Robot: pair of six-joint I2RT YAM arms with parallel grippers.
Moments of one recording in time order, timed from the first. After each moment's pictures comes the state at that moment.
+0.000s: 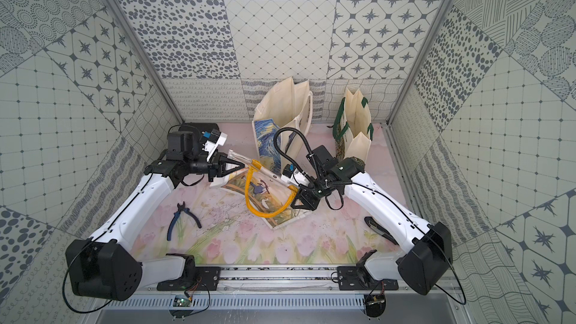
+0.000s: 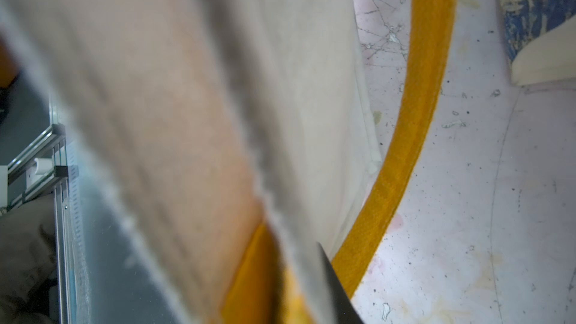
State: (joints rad) left arm -0.12 1.28 1.08 -0.49 1.33 0.26; right arm 0.63 1.34 1.23 -1.06 -0.56 -0.32
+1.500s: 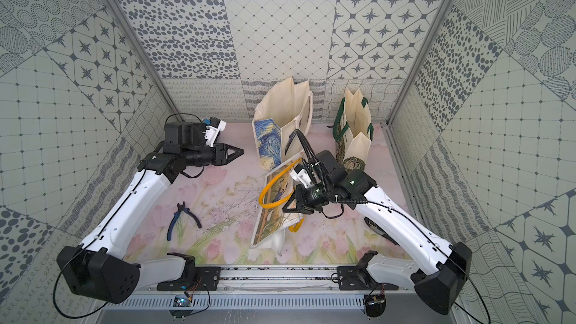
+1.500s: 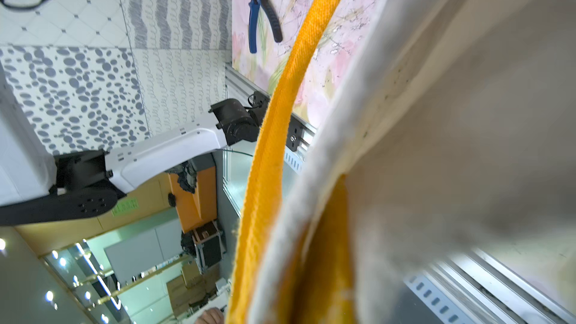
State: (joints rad) left arm -0.22 1.27 1.25 -0.61 0.79 -0.21; right arm 0.72 1.17 1.16 -0.90 -0.70 0.78
